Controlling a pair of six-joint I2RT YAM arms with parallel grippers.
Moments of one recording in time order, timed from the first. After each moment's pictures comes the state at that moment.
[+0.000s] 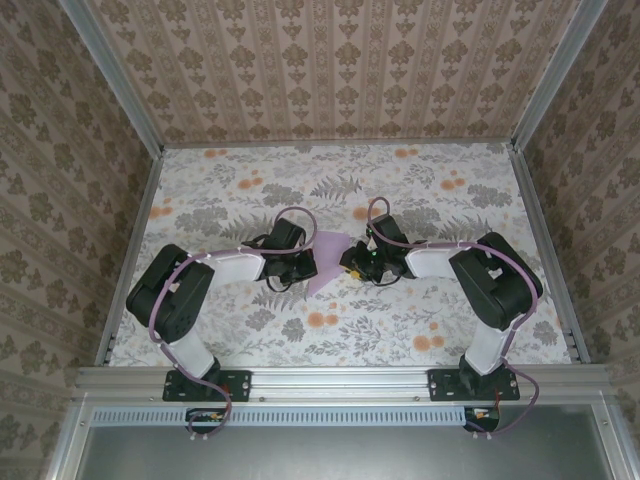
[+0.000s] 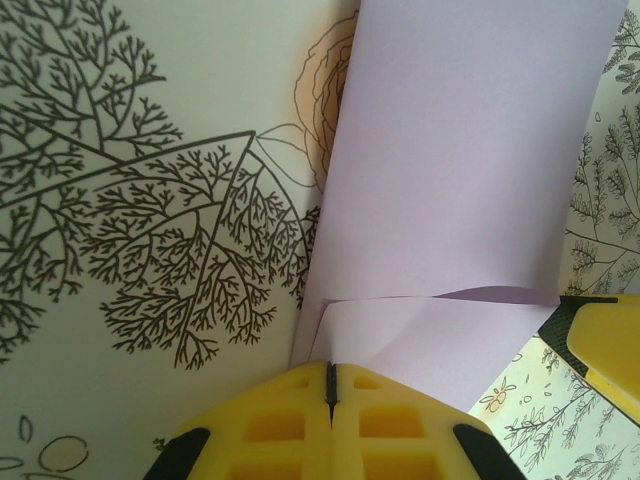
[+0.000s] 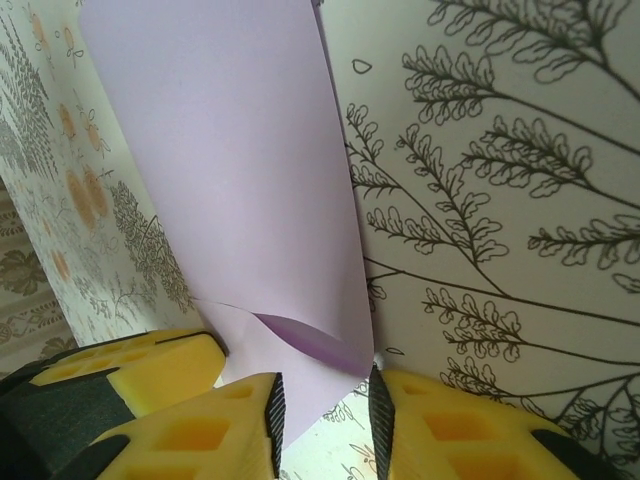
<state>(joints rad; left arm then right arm) -0.65 1.69 0.81 -0.15 0.26 -0.81 0.51 1.78 0.82 0.07 -0.43 1.07</state>
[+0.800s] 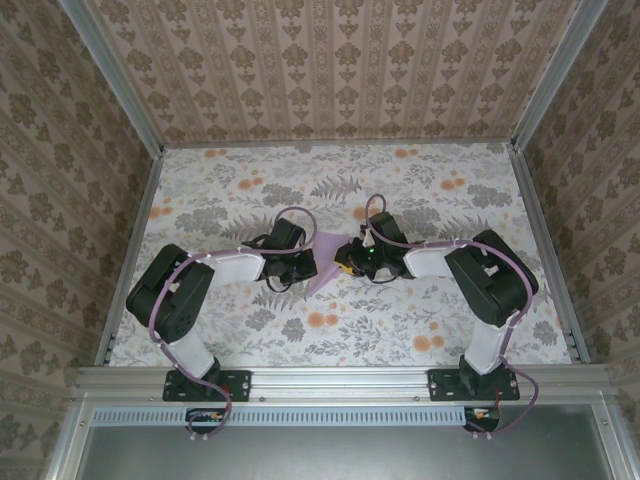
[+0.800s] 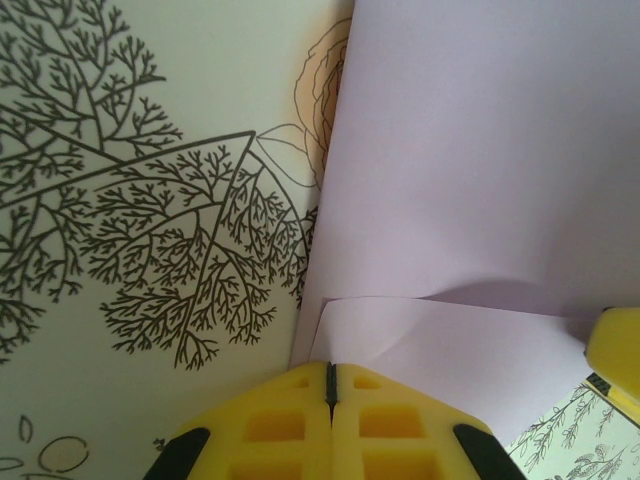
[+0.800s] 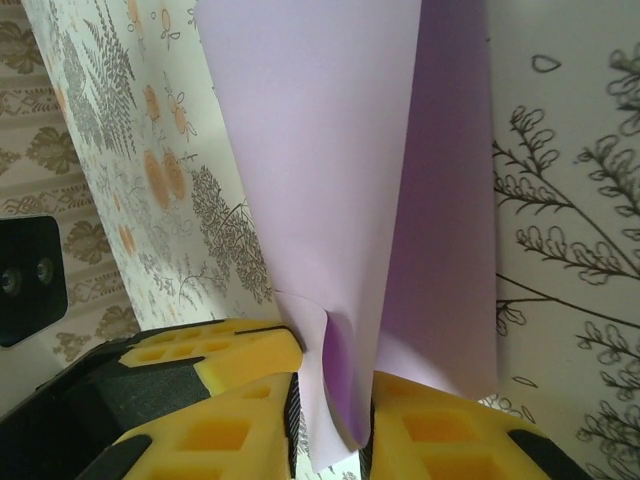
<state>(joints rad) -0.65 1.69 0.81 -0.15 0.26 -0.81 0.51 1.82 0.82 0.22 -0.52 1.11</state>
